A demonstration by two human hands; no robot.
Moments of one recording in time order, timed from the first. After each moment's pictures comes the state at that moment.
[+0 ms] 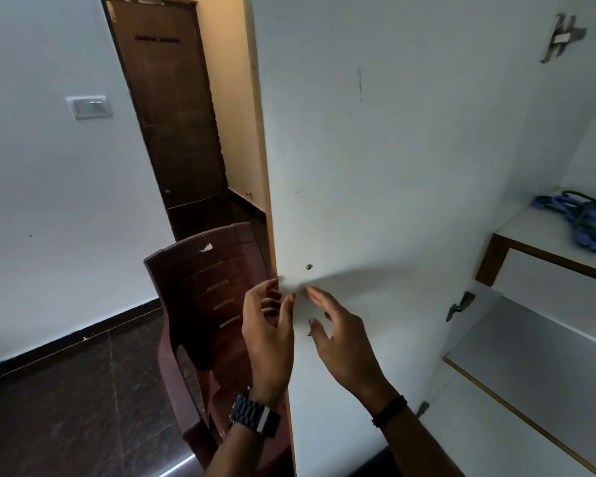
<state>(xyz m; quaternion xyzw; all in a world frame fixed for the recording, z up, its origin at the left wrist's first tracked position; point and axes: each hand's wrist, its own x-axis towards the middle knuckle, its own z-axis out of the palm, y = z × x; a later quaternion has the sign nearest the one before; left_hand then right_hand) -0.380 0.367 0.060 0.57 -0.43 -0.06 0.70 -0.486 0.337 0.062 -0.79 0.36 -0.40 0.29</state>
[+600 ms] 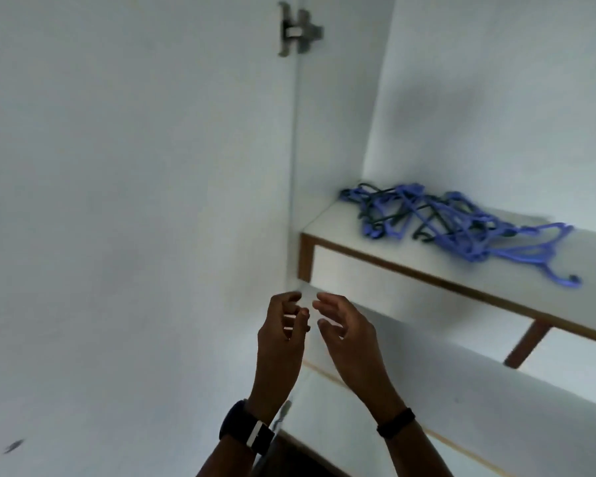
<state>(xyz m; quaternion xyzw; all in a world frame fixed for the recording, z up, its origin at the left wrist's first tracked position) -0.673 0.232 0.039 0.47 -0.56 -0.36 0.58 -0.783 0.248 0.059 -0.61 0.54 -0.50 0.29</state>
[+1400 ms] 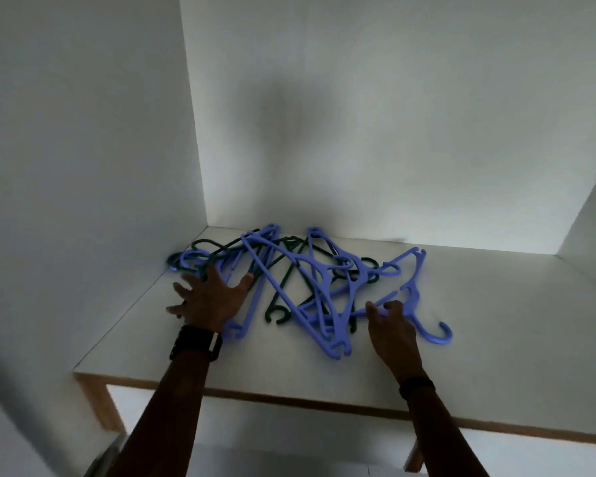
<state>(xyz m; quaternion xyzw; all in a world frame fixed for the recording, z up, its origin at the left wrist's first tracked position) -0.934 -0.104 0.091 0.64 -0.71 -0.23 0.18 -1.148 0.068 0.066 -0.29 0.84 -0.45 0.12</state>
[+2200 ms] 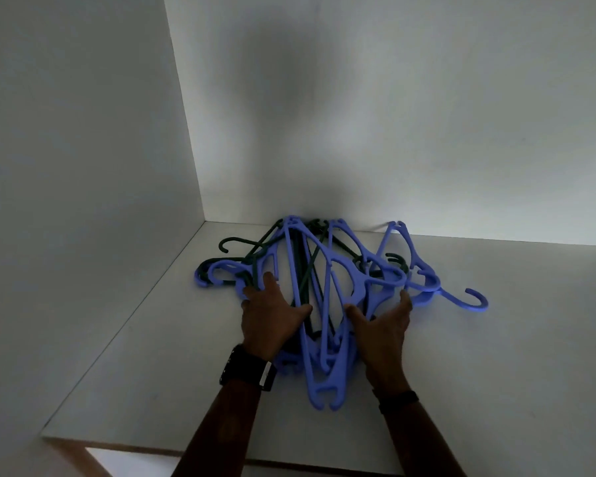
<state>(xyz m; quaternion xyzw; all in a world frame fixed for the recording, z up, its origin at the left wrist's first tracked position) -1.004 -0.119 0.079 0.55 -0.77 -0.28 0.18 -1.123 -0.025 0.048 -0.21 0.72 -0.64 0.17</state>
